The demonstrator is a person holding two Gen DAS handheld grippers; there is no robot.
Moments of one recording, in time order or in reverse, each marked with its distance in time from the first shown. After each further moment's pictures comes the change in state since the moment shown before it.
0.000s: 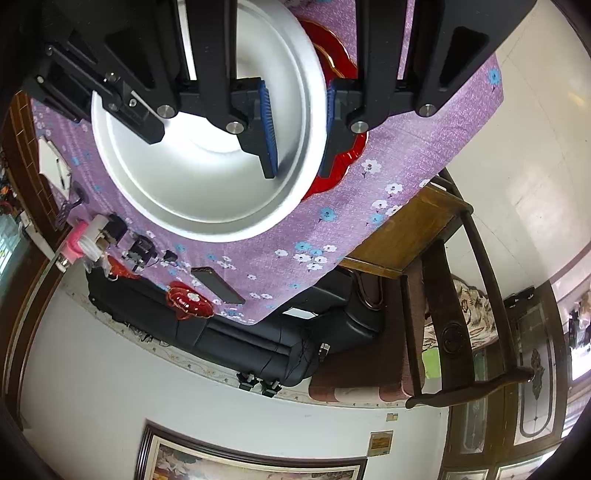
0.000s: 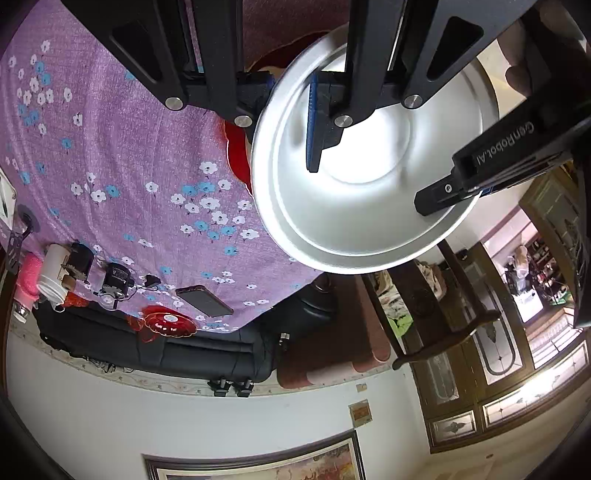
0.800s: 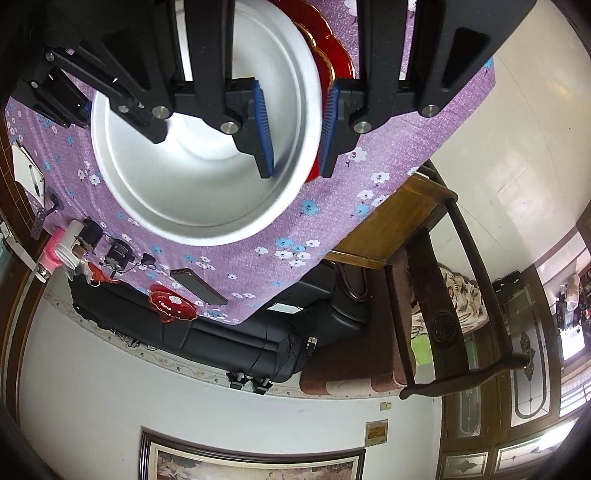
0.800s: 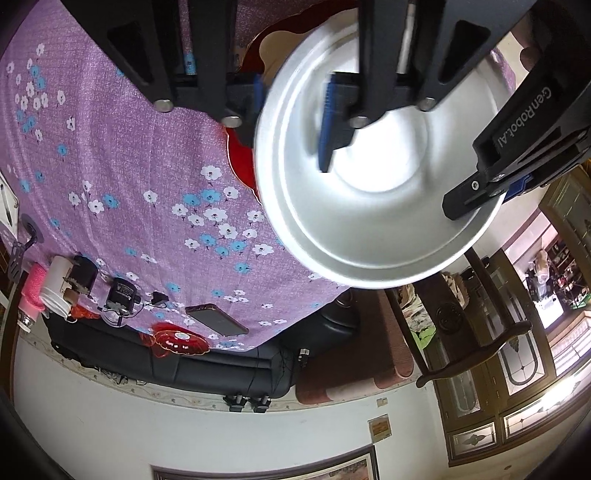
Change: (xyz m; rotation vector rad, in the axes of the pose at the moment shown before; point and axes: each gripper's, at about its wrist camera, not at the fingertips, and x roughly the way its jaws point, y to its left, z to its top) left arm 0.015 0.002 -0.002 0.039 -0.035 0.078; right arm 0.035 0.003 -0.002 0.021 0.043 -0.060
